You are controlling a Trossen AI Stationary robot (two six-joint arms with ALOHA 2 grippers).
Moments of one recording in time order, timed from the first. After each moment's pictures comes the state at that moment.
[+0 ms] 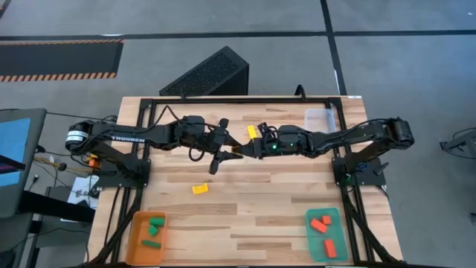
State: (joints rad) left arm 0.08 1.38 0.99 0.14 0.25 0.06; right arm 0.00 1.45 0.95 0.41 0.01 1.27
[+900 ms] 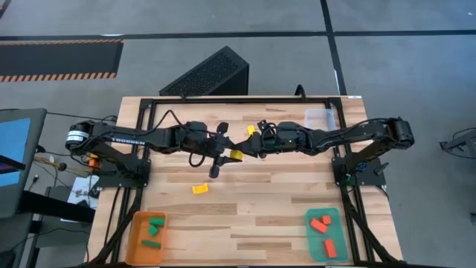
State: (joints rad) left arm 0.06 1.38 0.99 0.08 0.14 0.18; right arm 0.00 1.45 0.95 0.37 -0.06 1.40
